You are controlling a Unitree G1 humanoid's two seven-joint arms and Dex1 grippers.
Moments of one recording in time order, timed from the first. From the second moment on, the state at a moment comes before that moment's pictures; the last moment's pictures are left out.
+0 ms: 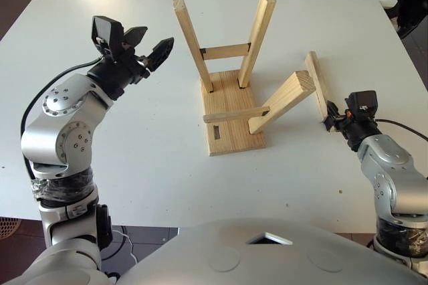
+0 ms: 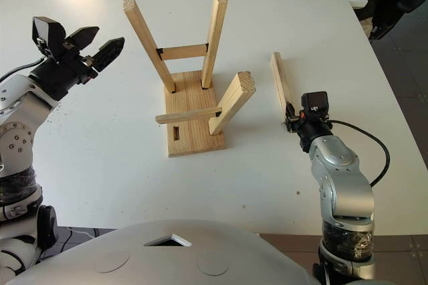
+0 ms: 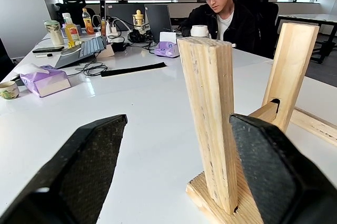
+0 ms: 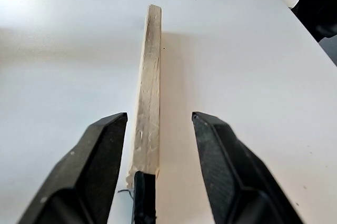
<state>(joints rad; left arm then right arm) -0.22 0.54 0.27 -0.44 -0.60 0.75 -0.41 0.16 -0.37 -0.16 -0.56 0.17 0.88 0.13</state>
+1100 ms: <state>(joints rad) -0.42 0.56 0.25 -0.36 -0.71 0.89 -0.43 0.13 -0.30 -0.14 -0.35 0.12 0.58 0.14</state>
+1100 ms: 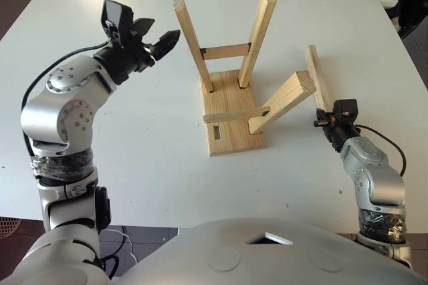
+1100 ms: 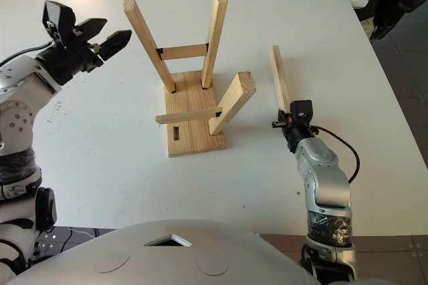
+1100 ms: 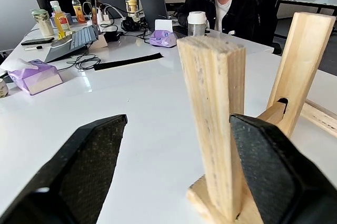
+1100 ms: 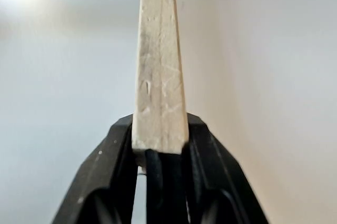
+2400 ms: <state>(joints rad) -0.82 0.40 0.29 -0.24 -1.41 0.99 -0.51 -0.31 -0.48 0.03 -0.47 0.02 -0.08 0.49</state>
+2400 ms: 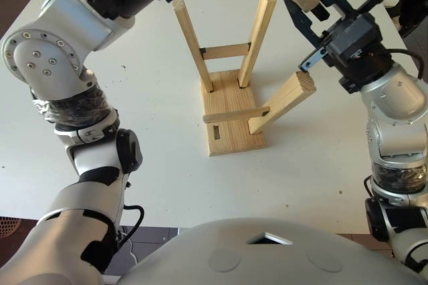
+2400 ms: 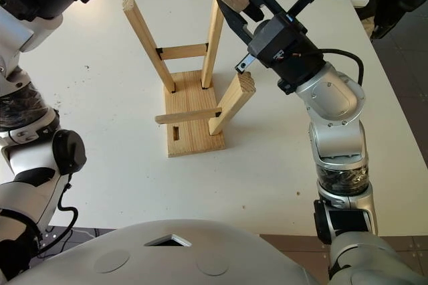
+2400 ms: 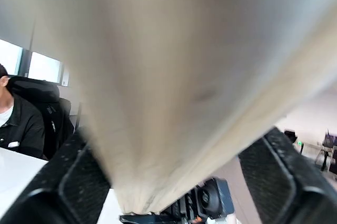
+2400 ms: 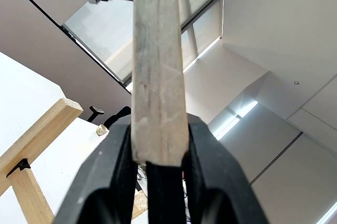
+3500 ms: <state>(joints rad) -0.77 0.51 0.21 -0.17 -1.07 0.83 -0.64 -0.26 -0.56 -0.06 -0.46 0.08 -0.01 0.56</state>
